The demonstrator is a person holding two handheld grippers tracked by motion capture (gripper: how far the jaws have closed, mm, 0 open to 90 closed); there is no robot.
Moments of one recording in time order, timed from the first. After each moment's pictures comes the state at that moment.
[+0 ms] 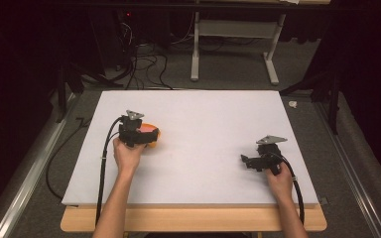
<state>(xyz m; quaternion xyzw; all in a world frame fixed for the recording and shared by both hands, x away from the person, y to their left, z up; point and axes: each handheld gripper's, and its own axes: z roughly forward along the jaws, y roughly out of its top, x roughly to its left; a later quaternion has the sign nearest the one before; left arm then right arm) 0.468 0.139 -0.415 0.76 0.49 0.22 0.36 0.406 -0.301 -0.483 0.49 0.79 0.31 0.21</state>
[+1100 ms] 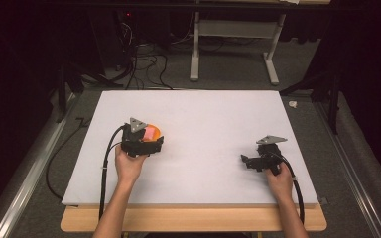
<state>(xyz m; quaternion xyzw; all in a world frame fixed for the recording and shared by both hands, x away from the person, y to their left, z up) 0.430 0.130 -0.409 0.77 0.45 0.22 0.40 0.406 -0.301 -0.483 0.49 0.79 0.31 0.21</state>
